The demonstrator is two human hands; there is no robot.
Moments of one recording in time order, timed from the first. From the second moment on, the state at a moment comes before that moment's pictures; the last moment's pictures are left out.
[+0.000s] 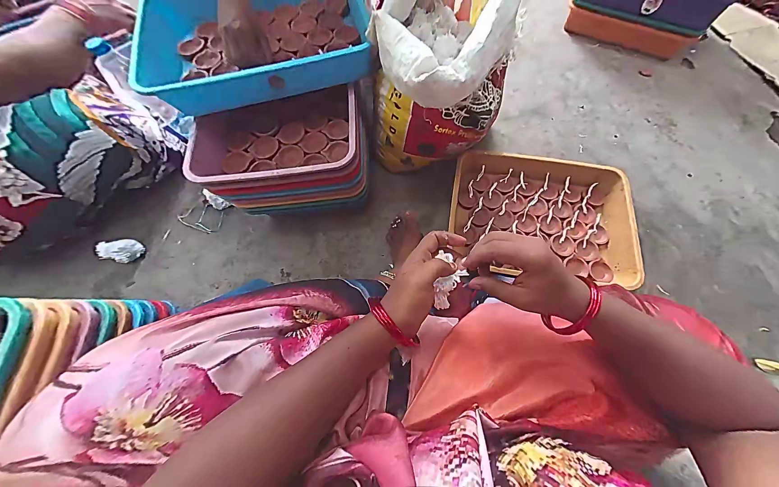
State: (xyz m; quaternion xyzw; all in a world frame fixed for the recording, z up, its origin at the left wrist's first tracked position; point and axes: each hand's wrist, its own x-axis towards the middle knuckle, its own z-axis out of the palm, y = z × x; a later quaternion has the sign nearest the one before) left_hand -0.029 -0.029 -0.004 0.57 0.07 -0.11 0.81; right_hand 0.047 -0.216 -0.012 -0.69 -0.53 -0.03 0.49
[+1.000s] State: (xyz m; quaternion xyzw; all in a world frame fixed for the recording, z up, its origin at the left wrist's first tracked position) left_hand -0.028 -0.028 0.010 0.63 0.10 -0.12 0.76; right_hand 0.048 -0.222 -0.004 -0.68 -0.40 0.13 0.60
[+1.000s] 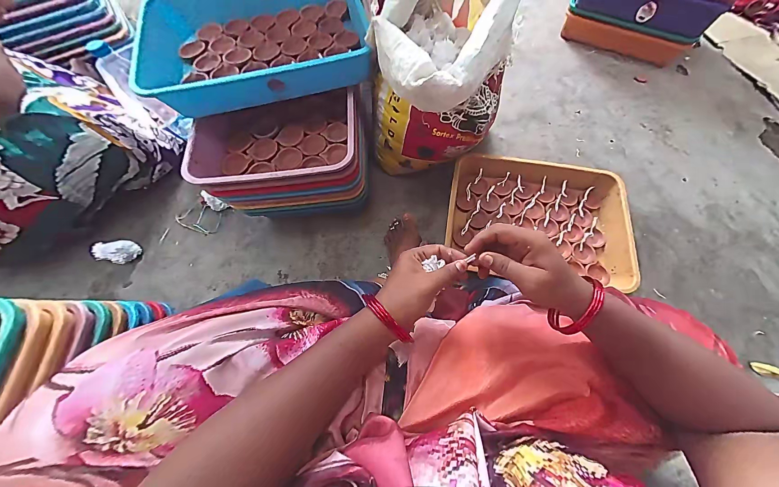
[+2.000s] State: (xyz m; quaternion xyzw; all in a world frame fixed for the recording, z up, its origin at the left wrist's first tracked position) left_hand -0.028 -0.030 0.007 0.58 0.13 -0.13 0.79; right_hand 0.043 -0.214 -0.010 -0.69 -0.36 0.11 0.62
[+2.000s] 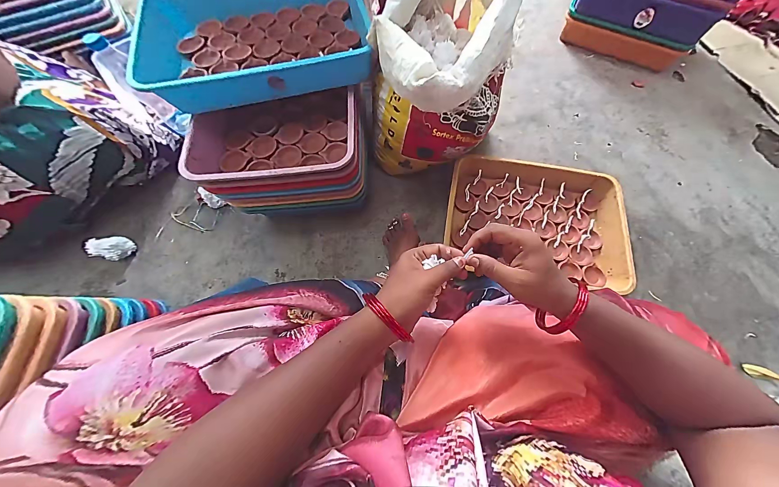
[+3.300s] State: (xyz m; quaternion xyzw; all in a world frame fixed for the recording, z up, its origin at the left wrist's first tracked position) left_hand -0.017 -0.023 -0.002 0.67 0.20 -0.04 0.71; right_hand 0.068 -0.230 -0.007 -0.74 -0.40 0.11 0.53
